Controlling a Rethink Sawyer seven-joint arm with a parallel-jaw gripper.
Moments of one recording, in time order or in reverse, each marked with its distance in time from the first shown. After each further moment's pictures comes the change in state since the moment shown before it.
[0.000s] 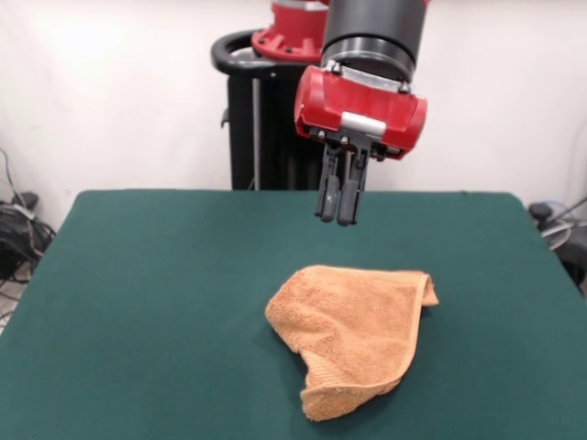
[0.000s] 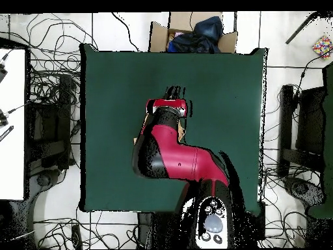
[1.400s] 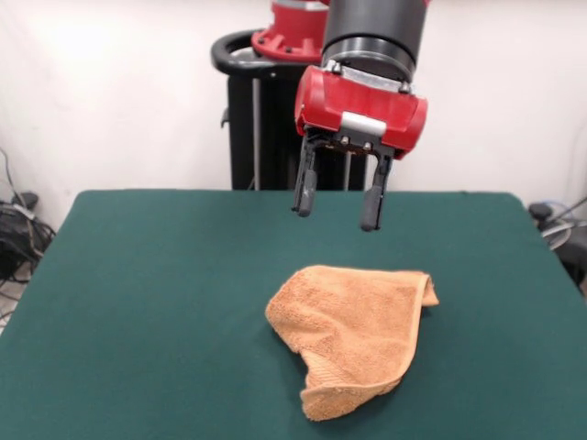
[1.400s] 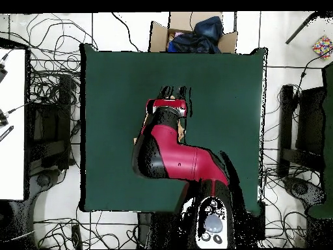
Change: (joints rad) arm 0.000 0.000 0.000 0.000 0.000 0.000 0.000
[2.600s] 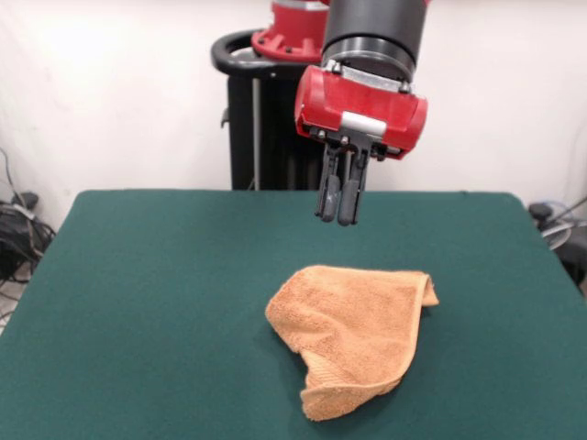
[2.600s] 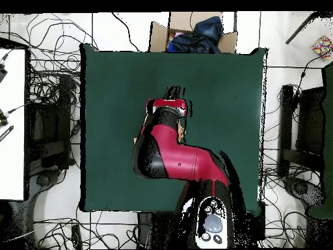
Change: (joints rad) arm 0.000 0.000 0.000 0.000 0.000 0.000 0.000
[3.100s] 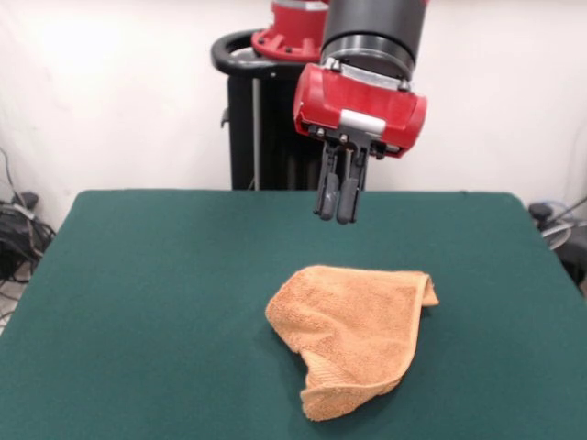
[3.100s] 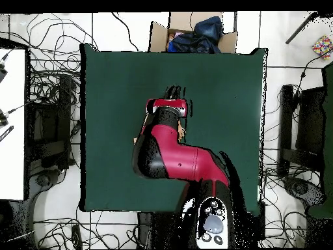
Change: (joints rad) arm -0.002 -0.003 0.000 0.000 0.000 0.000 0.000
